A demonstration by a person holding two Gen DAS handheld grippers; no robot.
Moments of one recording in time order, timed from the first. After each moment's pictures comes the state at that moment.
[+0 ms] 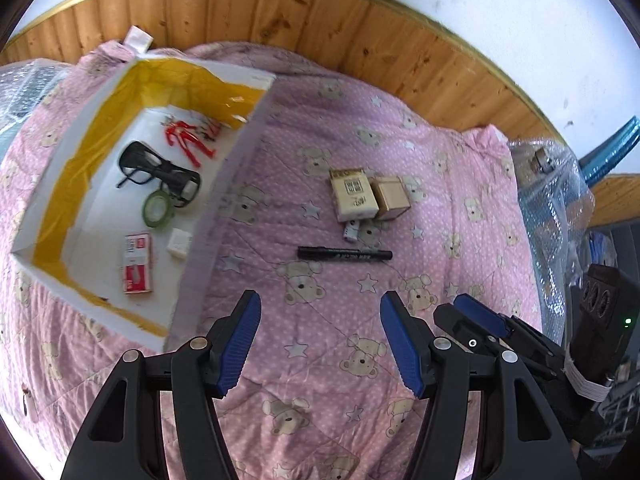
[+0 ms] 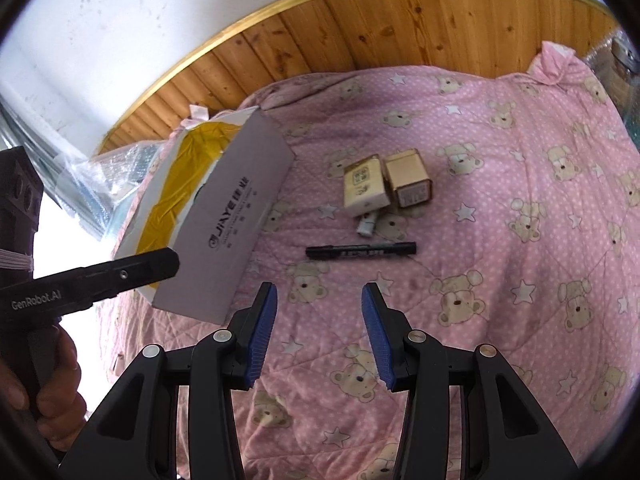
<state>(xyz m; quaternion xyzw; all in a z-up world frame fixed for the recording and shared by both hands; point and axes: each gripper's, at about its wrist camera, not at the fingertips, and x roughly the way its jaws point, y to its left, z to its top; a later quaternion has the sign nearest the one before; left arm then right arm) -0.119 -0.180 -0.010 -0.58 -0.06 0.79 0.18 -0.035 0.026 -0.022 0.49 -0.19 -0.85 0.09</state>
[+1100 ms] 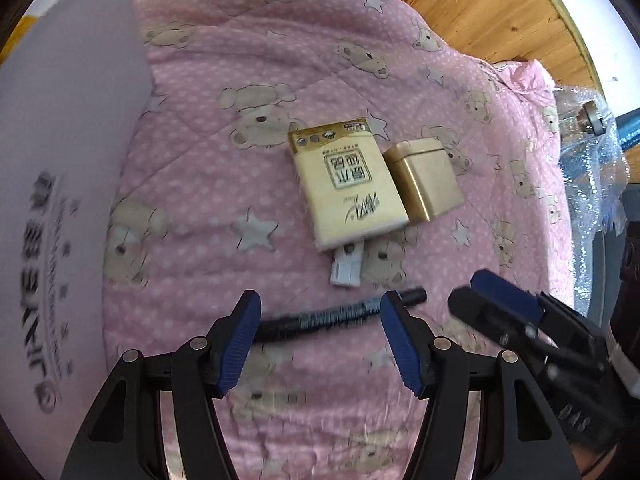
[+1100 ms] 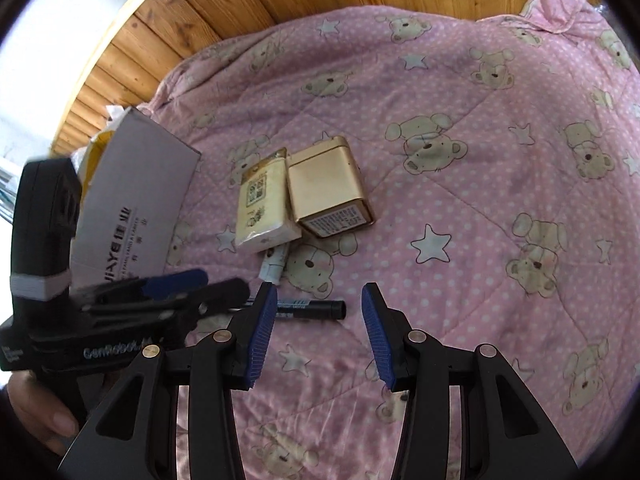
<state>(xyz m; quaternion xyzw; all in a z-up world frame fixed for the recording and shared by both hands) -0.226 -0.082 -0.154 -0.66 -0.01 0.72 0.22 -0.137 0.078 -0.116 0.56 -0.20 -0.80 0.05</state>
